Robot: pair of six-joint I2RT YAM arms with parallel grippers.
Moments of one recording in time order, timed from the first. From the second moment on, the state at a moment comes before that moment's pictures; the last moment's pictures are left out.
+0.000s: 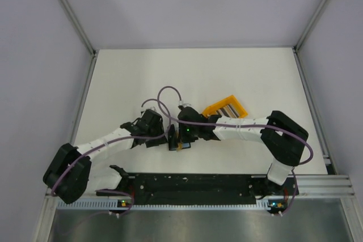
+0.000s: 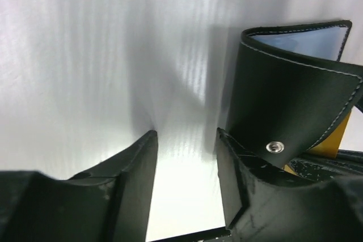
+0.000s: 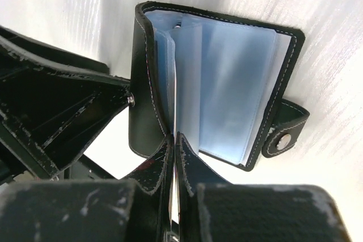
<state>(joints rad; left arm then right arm) -0.61 1.23 0.55 -0.38 -0.02 -0.80 1.05 1.72 1.01 -0.18 0.00 0.81</state>
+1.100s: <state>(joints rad) -0.58 1.10 0.58 -0.71 -0.26 -0.88 1.09 1.77 1.17 -0.23 -0.02 0.74</state>
